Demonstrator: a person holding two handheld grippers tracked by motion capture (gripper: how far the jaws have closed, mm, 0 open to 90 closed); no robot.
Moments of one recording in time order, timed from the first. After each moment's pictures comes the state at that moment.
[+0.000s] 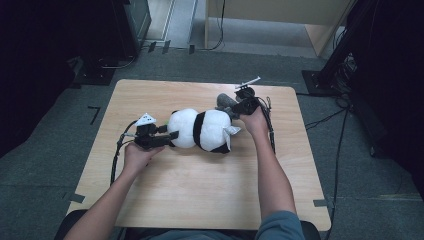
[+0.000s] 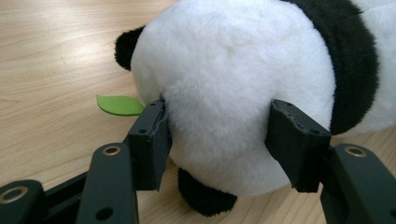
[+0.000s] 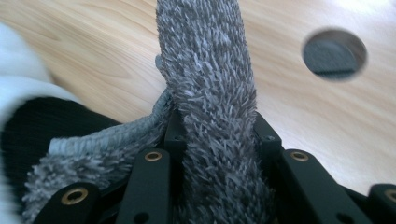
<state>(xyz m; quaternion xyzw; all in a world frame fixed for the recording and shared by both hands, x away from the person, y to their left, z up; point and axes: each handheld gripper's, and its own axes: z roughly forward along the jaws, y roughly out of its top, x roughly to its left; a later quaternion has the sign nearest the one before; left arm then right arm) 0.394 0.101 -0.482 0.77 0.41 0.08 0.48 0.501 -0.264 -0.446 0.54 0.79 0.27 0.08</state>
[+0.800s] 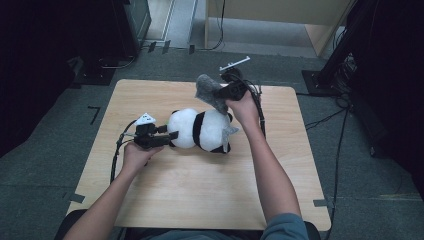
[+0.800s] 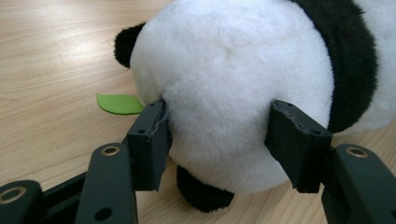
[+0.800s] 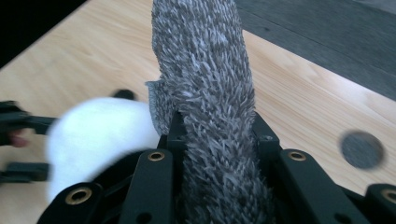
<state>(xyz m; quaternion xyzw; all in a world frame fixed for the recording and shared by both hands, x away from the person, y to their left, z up) 0.395 0.103 -0.481 0.77 0.40 0.08 0.48 0.483 -0.197 -0.350 0.45 0.81 0.35 0.11</state>
